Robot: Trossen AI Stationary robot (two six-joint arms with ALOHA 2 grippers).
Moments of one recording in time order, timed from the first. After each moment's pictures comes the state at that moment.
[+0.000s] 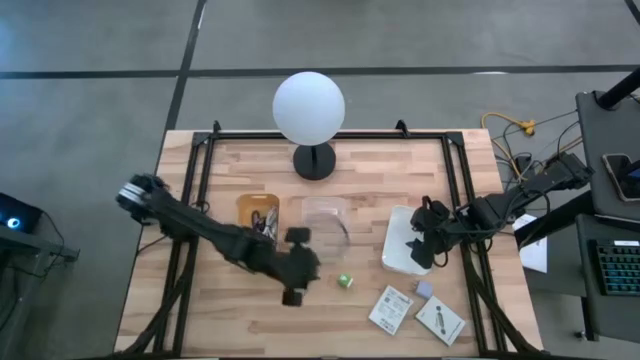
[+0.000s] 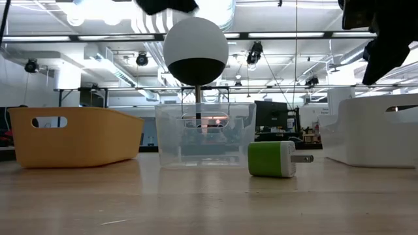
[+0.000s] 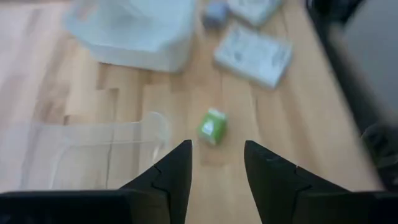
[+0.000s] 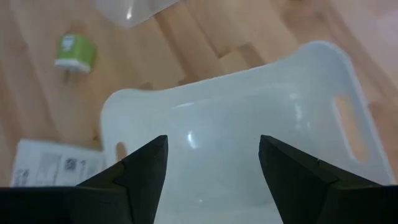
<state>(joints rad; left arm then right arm) -0.44 1.63 1.36 -0.51 -0.29 -0.20 0.46 0.99 0.75 -0.89 0.30 0.94</state>
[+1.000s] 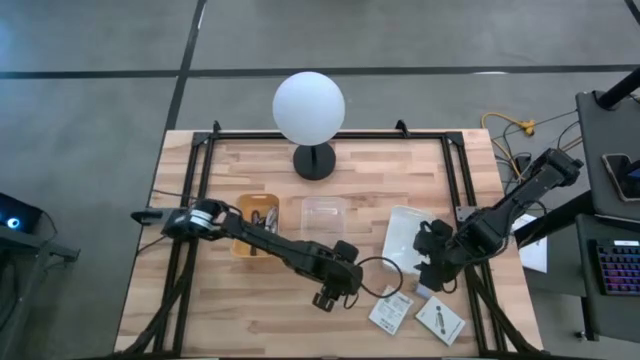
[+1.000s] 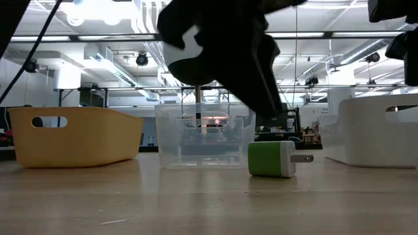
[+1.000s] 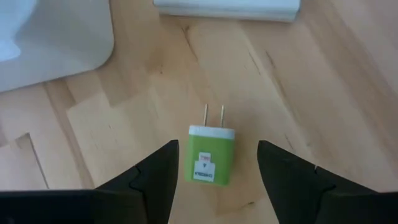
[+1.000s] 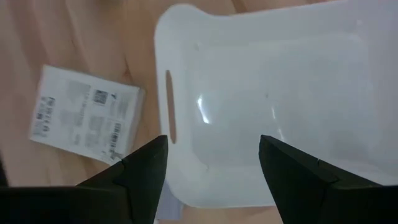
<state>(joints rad) -0.32 2.17 1.81 -0.69 -0.09 0.17 0.68 1.11 0.78 -0.91 0.25 1.07</state>
